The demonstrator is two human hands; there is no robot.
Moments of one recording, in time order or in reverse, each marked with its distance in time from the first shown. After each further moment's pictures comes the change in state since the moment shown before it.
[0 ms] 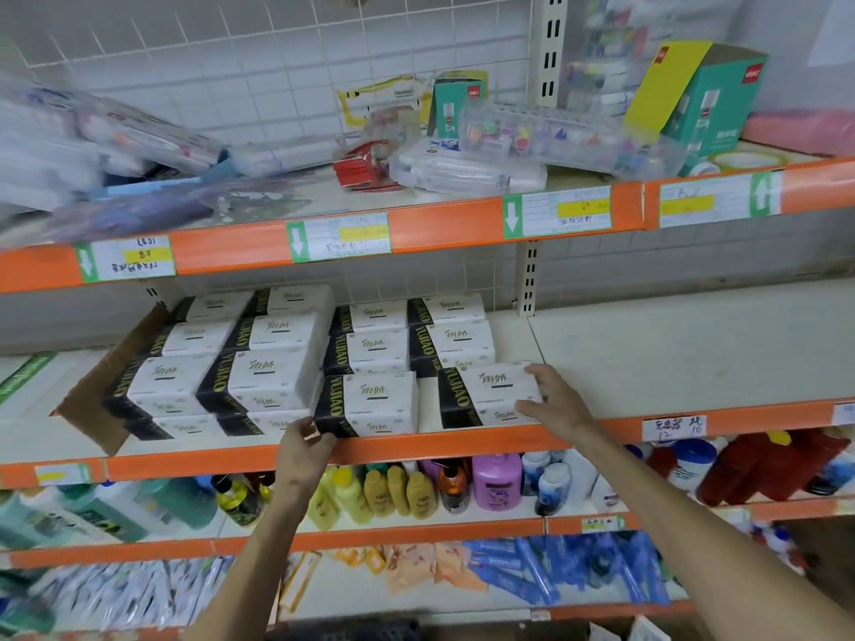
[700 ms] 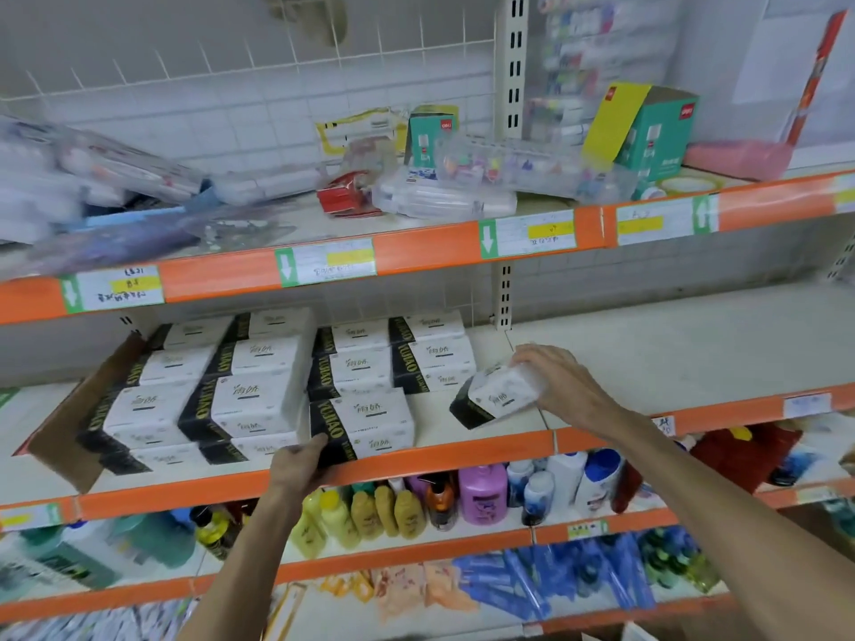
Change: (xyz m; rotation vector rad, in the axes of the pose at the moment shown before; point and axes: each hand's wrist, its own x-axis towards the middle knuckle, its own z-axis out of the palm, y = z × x) left_hand 0.015 0.012 0.005 -0.377 -0.125 -0.316; right_hand -0.020 -0.032 -0.059 -0.468 0.079 -0.369
